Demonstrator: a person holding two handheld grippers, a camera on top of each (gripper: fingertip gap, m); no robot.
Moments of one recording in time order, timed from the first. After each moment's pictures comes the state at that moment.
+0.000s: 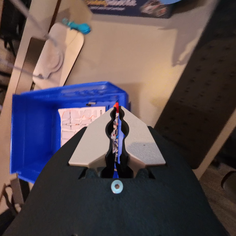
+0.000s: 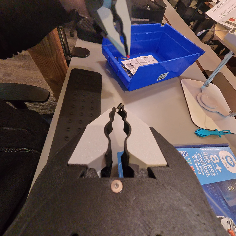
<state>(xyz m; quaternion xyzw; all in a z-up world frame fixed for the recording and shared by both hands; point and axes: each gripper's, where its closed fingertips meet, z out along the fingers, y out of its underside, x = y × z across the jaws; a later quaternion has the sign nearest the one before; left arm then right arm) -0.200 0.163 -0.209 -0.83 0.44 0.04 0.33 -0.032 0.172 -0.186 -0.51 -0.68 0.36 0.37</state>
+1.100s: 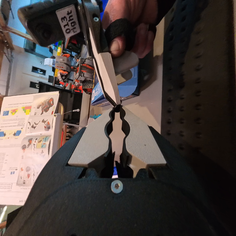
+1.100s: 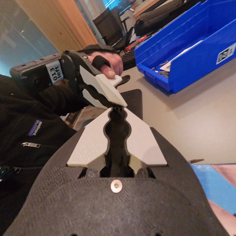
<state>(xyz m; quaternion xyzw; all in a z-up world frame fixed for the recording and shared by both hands) -0.031 0.151 -0.187 -0.59 0.61 0.15 0.51 -0.037 0.137 -0.178 -0.55 -0.55 0.60 0.16</state>
